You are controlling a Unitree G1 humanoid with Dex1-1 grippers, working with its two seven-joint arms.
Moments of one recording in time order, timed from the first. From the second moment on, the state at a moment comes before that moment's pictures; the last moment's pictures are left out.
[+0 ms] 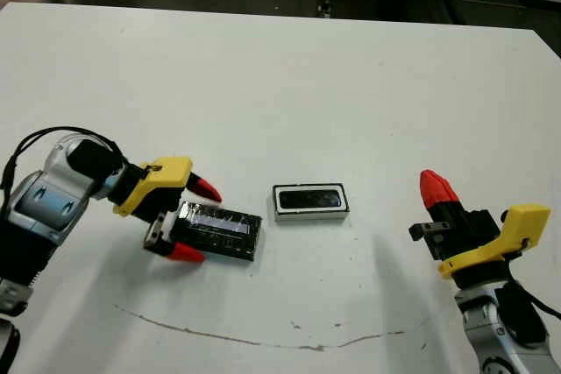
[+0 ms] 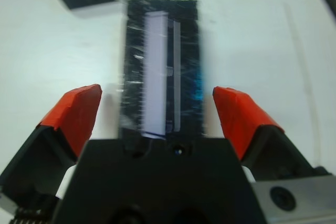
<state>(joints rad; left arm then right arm) -0.49 0.80 -0.32 0.14 -0.13 0.16 -1.43 0.27 -0.18 -0.11 -0.56 0.37 0.27 0.18</state>
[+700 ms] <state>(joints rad) -0.45 0.81 -0.30 0.08 -0.16 0.27 -1.41 0.27 -0.18 -0.11 -0.56 0.37 0.27 0.18</state>
